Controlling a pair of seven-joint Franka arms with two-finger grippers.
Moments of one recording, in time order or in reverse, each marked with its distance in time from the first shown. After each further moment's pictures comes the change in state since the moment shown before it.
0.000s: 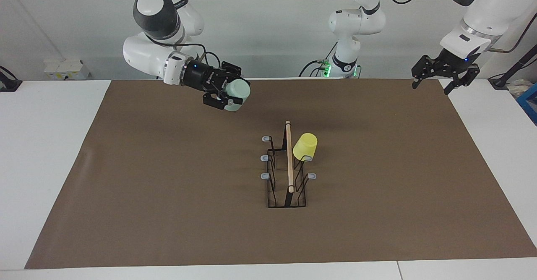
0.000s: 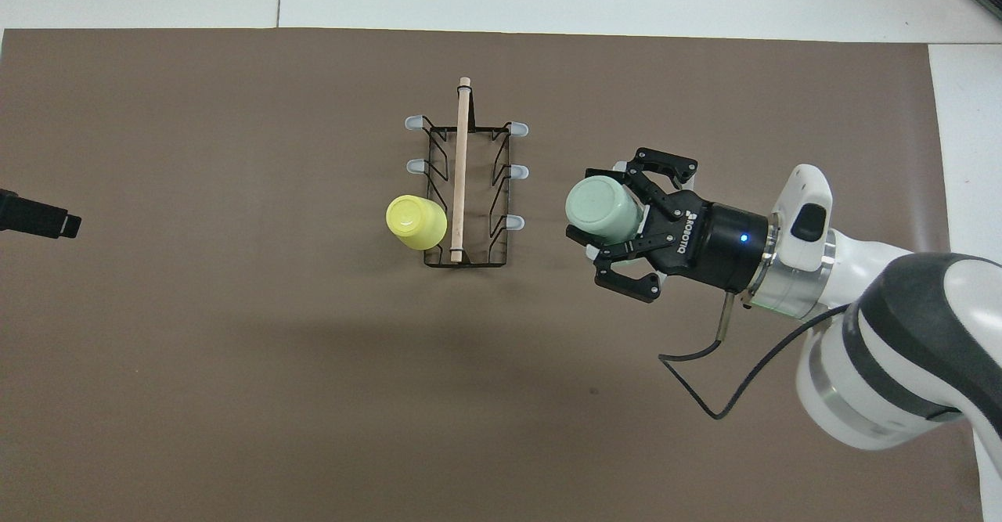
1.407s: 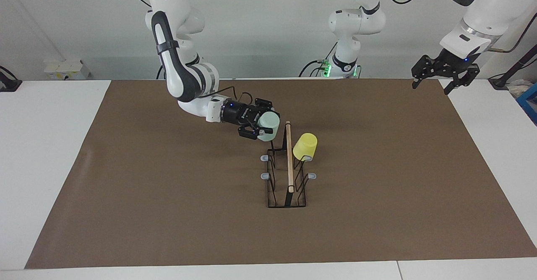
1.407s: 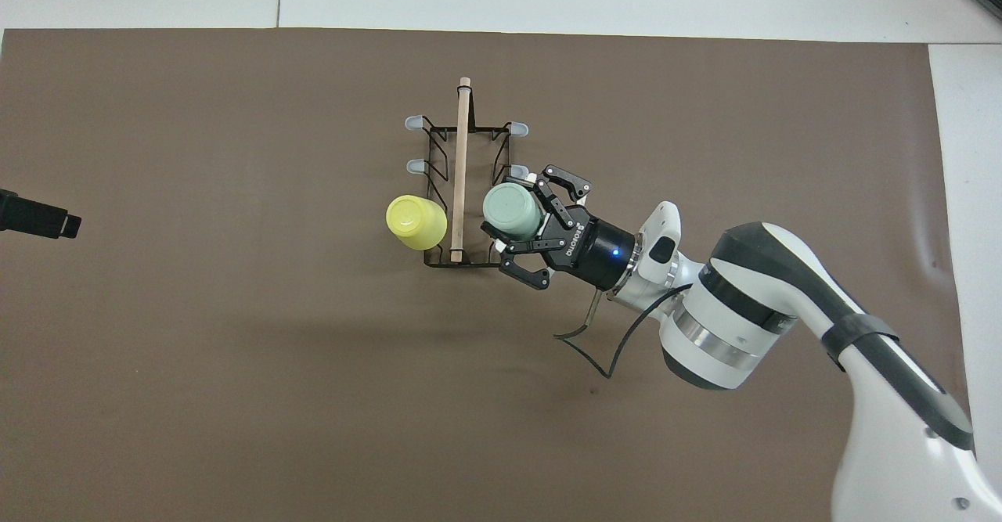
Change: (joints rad) left arm 0.000 0.000 0.000 0.000 0.000 0.000 0.000; right arm 0.220 0.402 -0.069 0.040 0.453 -0.084 -0.628
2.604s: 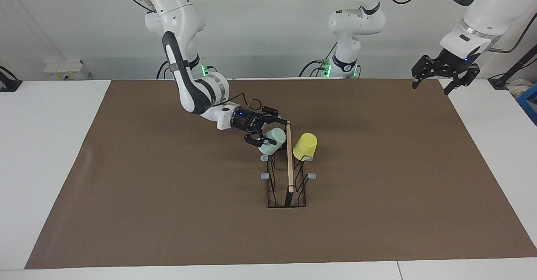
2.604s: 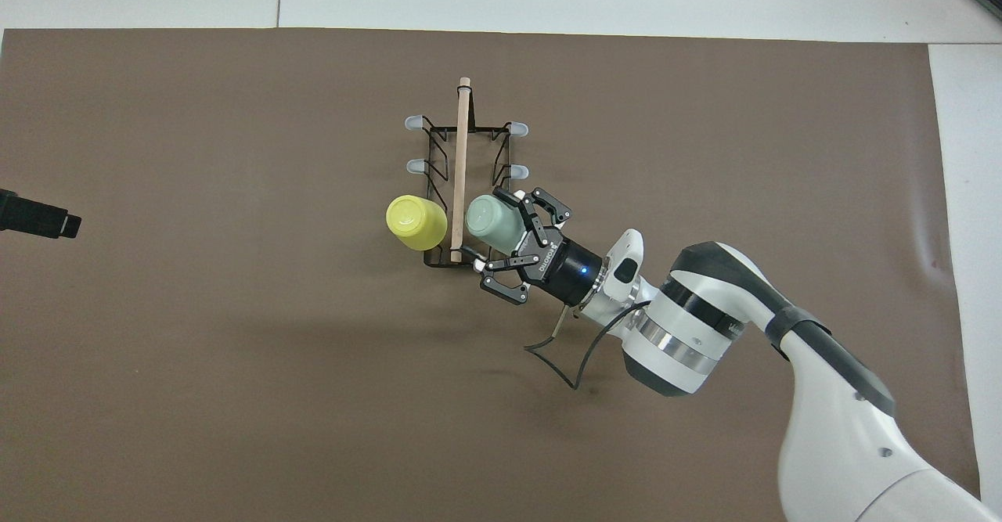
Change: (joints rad) left arm 0.000 0.000 0.000 0.000 0.000 0.000 0.000; right arm 0.083 0.067 -0.008 -0.027 0.182 -0.014 -0.056
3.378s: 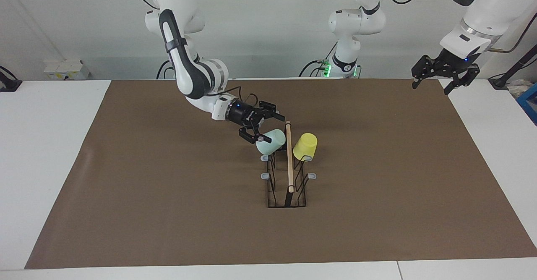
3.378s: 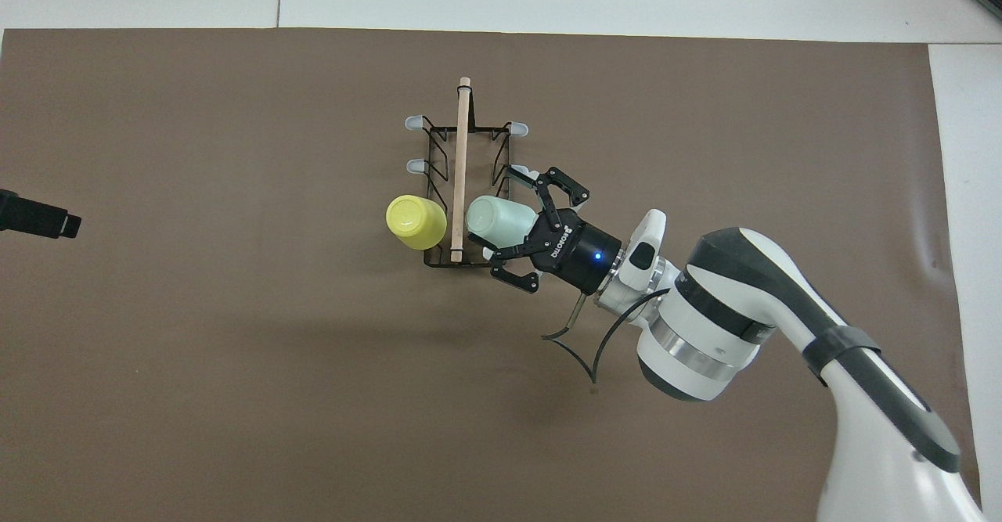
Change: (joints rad) left arm 0.000 0.000 0.000 0.000 0.000 0.000 0.000; right arm 0.002 -0.165 -0.002 0.065 -0.206 0.322 0.136
